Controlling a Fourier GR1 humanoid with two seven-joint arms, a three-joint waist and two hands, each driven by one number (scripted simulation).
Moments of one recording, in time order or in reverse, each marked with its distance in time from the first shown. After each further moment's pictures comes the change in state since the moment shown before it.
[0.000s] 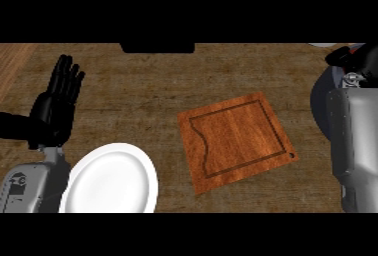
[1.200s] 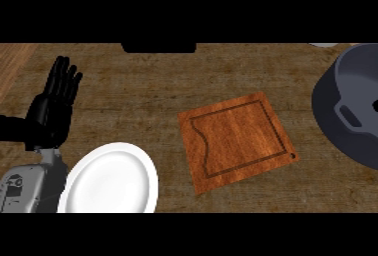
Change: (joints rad) left arm 0.010 -0.001 0.020 -0.003 0.009 -0.023 -0.006; right arm 0.208 -0.243 -0.258 0.316 -0.527 -0.246 -0.369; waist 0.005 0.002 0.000
